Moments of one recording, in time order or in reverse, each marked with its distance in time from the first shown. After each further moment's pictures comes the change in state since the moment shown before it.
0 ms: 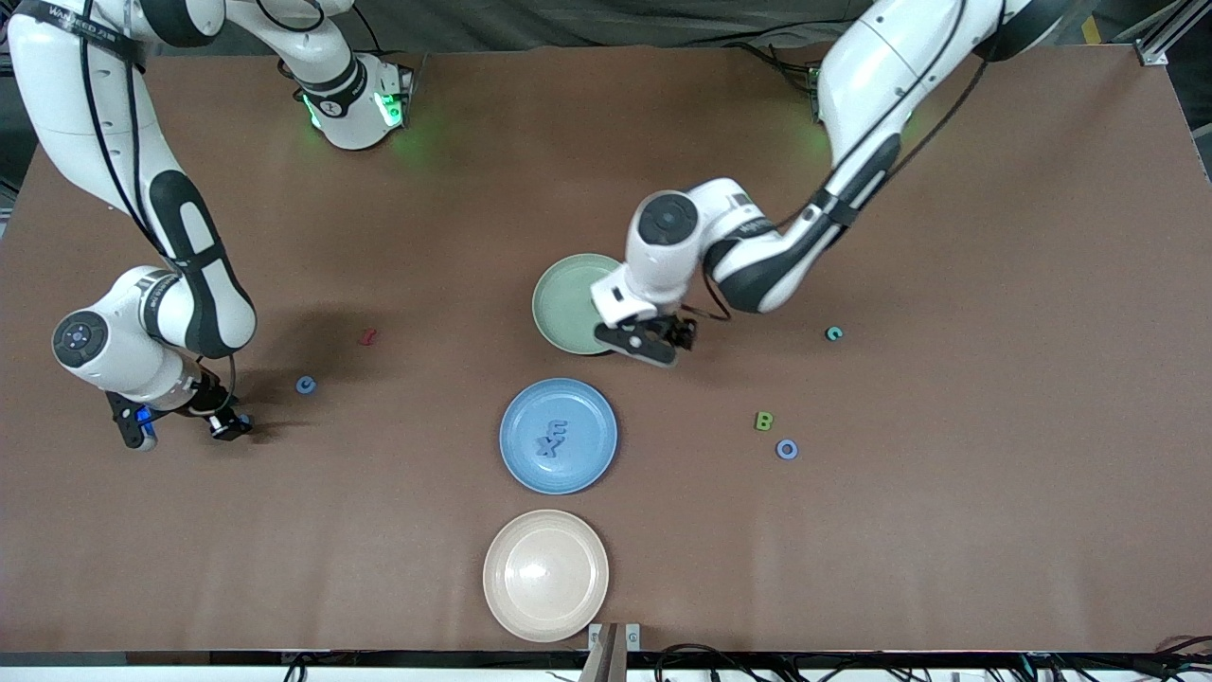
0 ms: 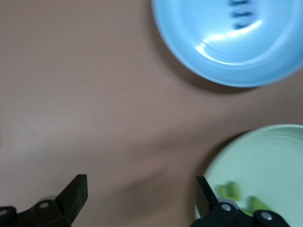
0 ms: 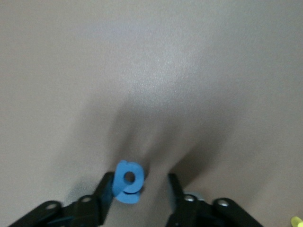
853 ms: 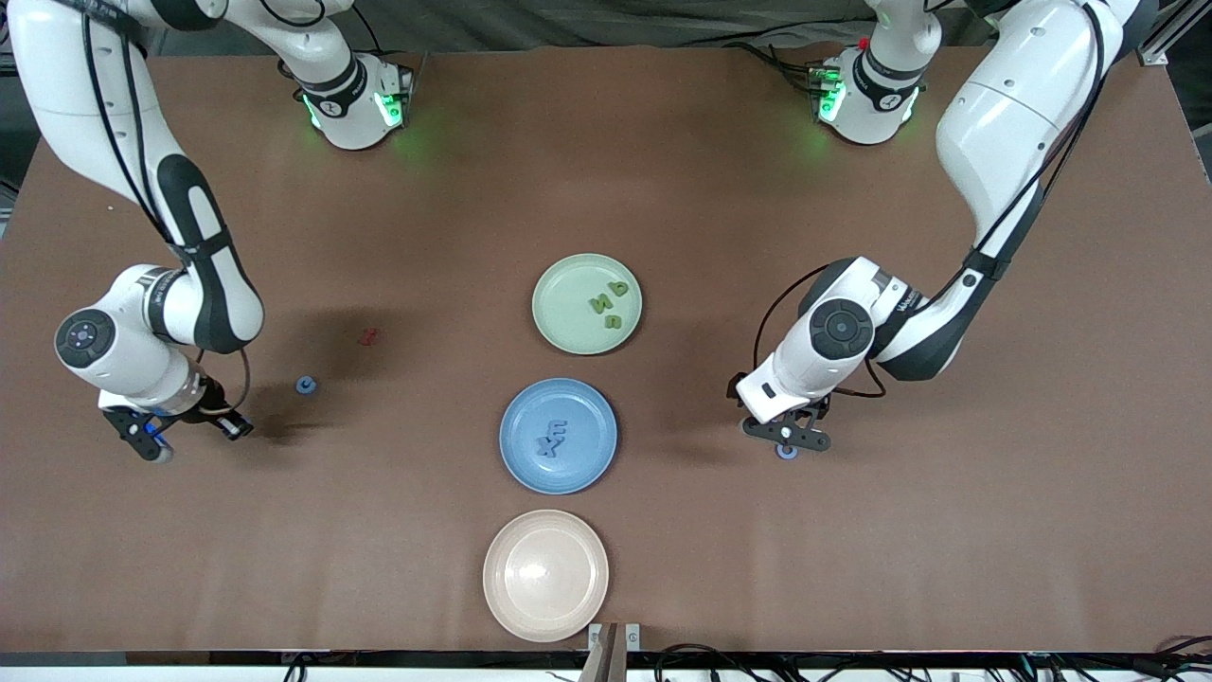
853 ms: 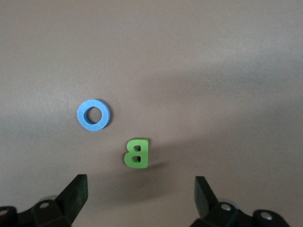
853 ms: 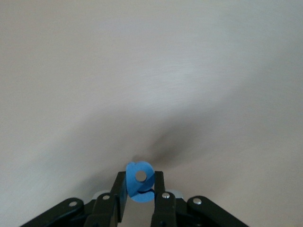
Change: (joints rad) left arm 0.299 0.040 0.005 -0.008 0.000 -0.001 0.121; right arm 0.049 -0.059 0.020 0.021 -0.087 -0.053 -0.216
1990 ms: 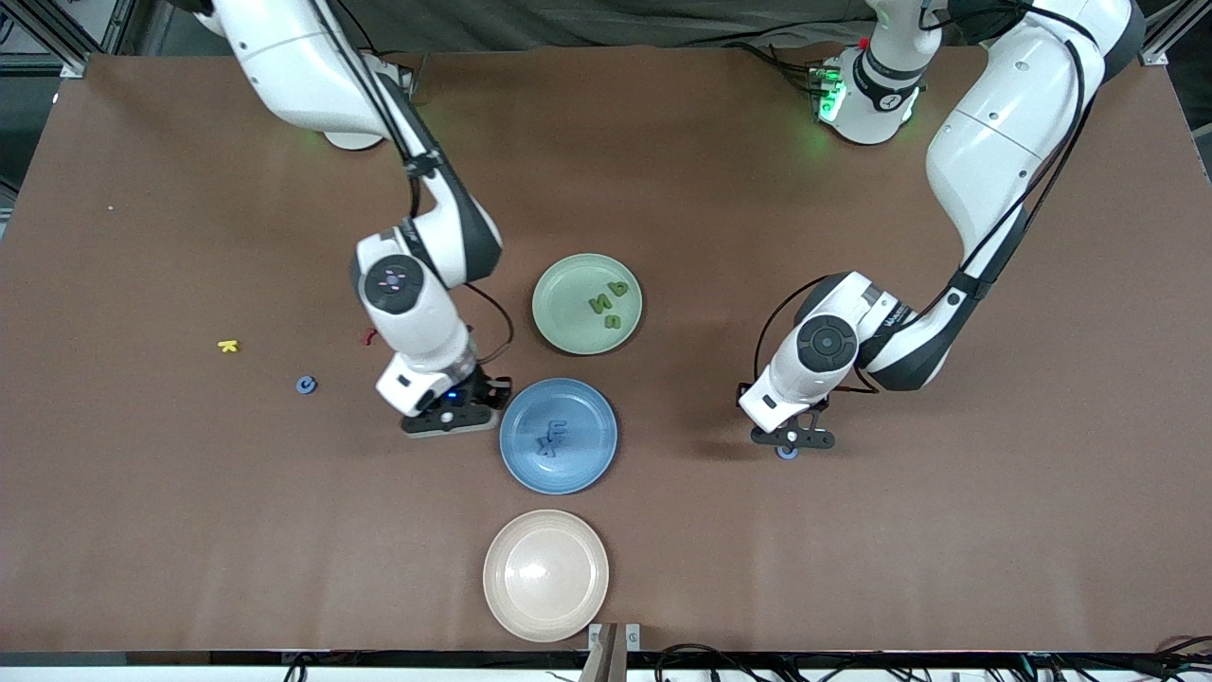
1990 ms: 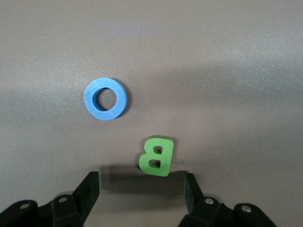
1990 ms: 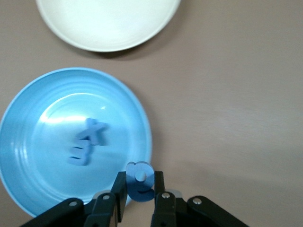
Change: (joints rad) left arm -0.021 0.062 0.041 -0.001 0.069 0.002 -0.162; right arm 0.556 0.034 0.052 0.204 -0.015 -0.042 -0.123
